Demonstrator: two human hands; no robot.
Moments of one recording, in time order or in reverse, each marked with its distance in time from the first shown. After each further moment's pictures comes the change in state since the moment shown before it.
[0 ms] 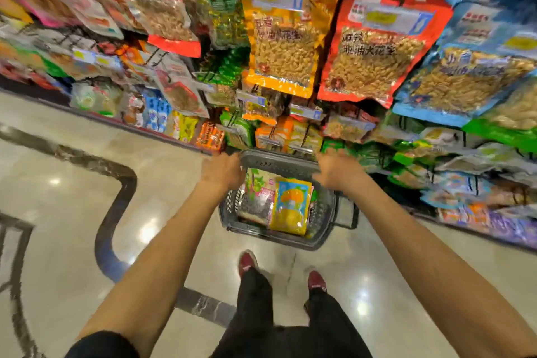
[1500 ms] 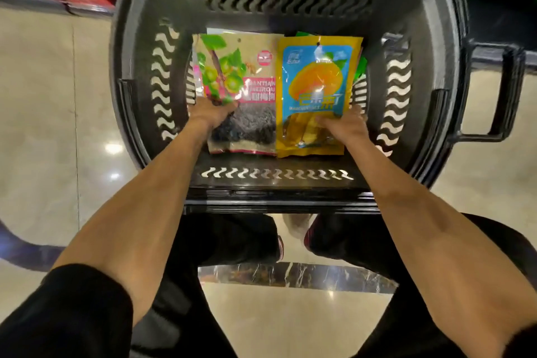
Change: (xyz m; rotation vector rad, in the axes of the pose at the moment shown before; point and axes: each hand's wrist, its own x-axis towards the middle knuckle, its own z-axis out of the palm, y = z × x) left_hand 0.360 -0.041 0.537 -0.837 -0.394 -0.389; right_hand 0.346 -0.009 0.512 0.981 -0.120 0.822
